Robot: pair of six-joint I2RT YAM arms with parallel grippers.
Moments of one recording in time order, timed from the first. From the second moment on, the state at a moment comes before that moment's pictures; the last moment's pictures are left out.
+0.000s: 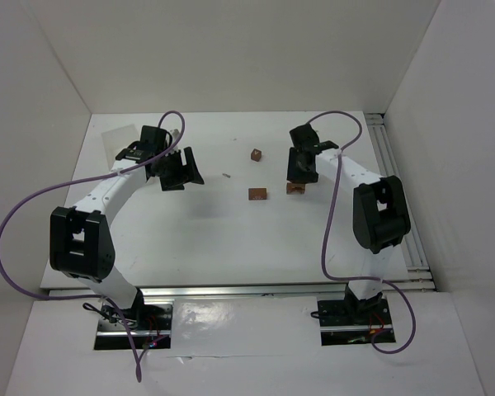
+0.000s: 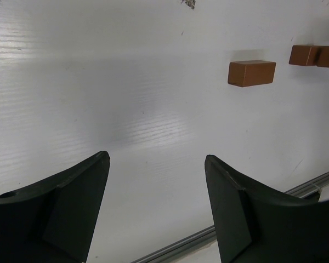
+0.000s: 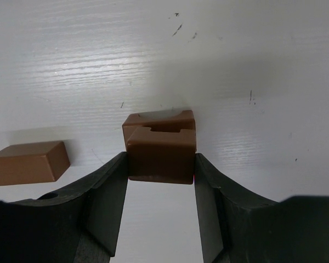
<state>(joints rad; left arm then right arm) -0.15 1.61 1.27 -0.62 0.32 -0.42 0.33 1.86 1.40 -0.59 0.21 0.40</state>
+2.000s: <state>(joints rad) -0.16 1.61 1.27 -0.62 0.32 -0.42 0.33 1.94 1.37 -0.54 0.18 0.36</state>
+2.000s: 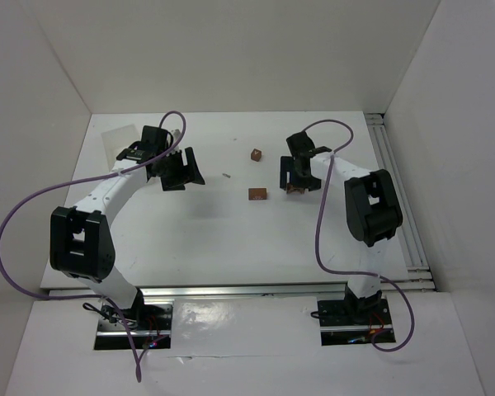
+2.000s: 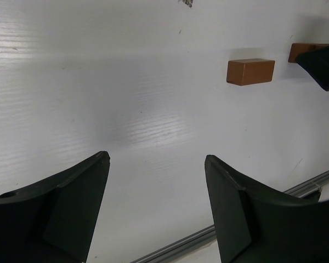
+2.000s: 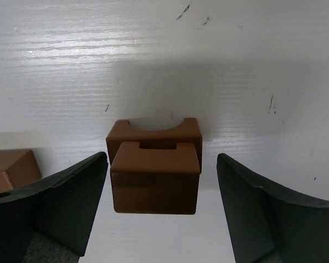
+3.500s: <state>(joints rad) -0.12 1.55 1.27 -0.65 0.23 -0.42 0.54 1.93 1.50 -0.60 0.22 0.44</state>
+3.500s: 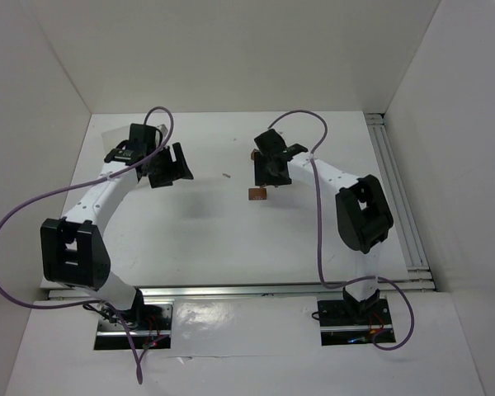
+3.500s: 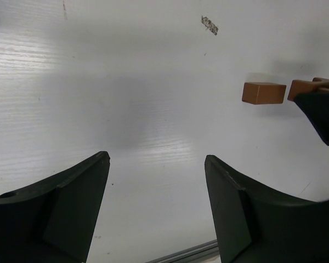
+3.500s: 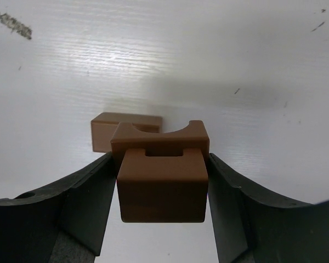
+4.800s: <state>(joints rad) -0.09 1.51 1.27 -0.65 0.25 -0.42 0.63 2.00 1.61 -0.67 0.25 0.54</state>
